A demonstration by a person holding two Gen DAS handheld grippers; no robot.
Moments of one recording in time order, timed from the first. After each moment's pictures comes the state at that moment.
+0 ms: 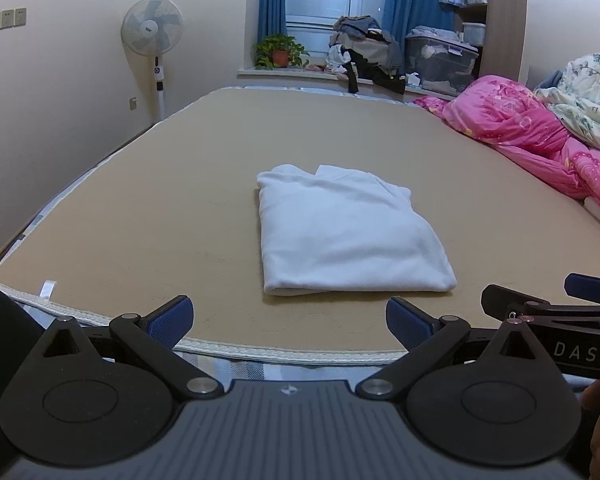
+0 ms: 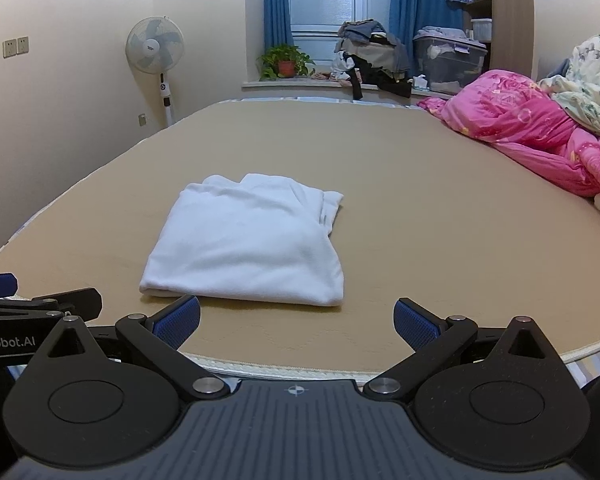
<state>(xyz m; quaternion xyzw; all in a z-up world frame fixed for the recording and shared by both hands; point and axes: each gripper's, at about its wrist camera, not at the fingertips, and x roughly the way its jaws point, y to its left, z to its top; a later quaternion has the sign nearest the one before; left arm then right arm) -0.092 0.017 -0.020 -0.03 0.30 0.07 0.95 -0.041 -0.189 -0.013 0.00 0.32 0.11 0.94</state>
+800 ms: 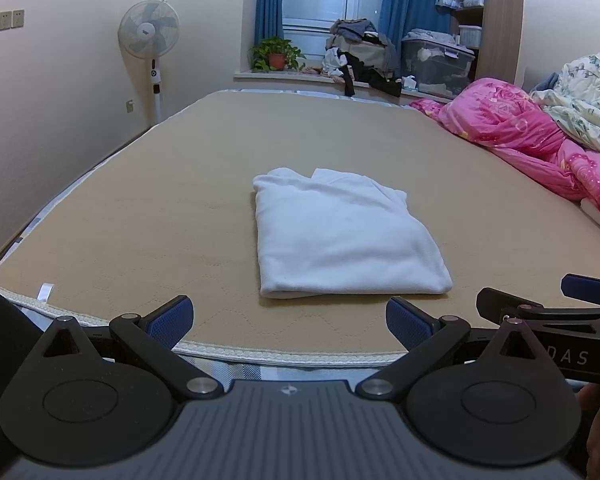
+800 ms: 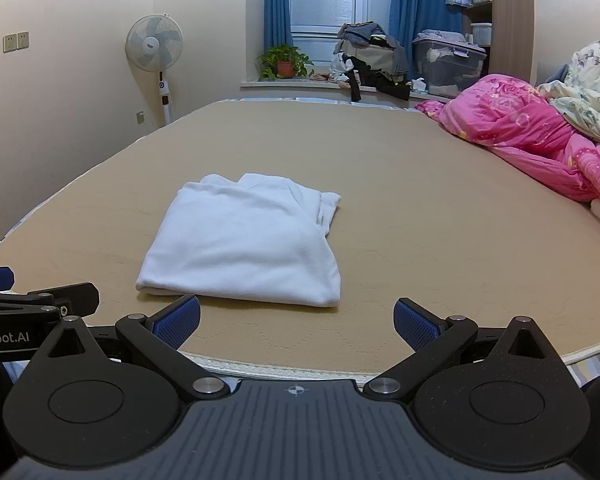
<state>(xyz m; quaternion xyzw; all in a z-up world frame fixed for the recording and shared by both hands) -0.091 0.019 -0.021 -0.03 0.30 0.06 0.95 -0.042 -0.185 -0.013 -0.01 0.32 0.11 0.94</state>
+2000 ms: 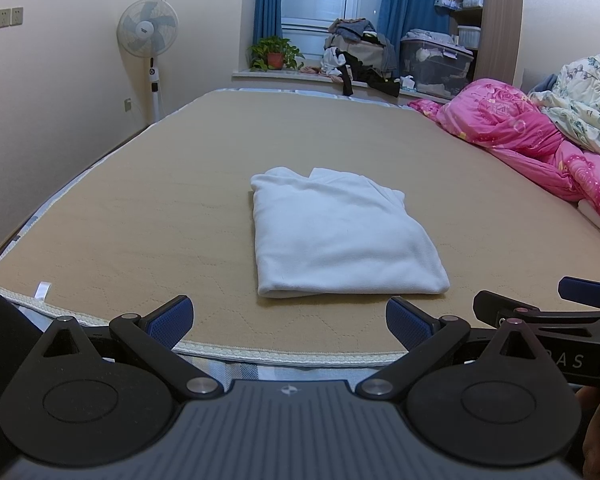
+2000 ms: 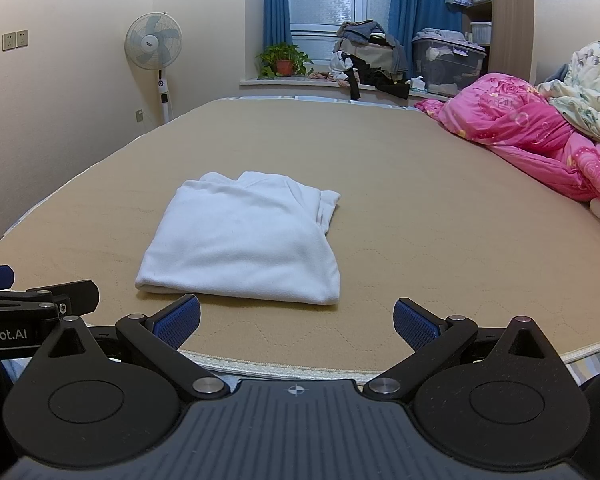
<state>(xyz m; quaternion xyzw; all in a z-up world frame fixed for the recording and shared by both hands) -0.091 0.019 -0.020 -0.03 0.30 0.06 0.95 -0.043 -0.185 -0.013 -0.01 0.32 0.11 0.94</state>
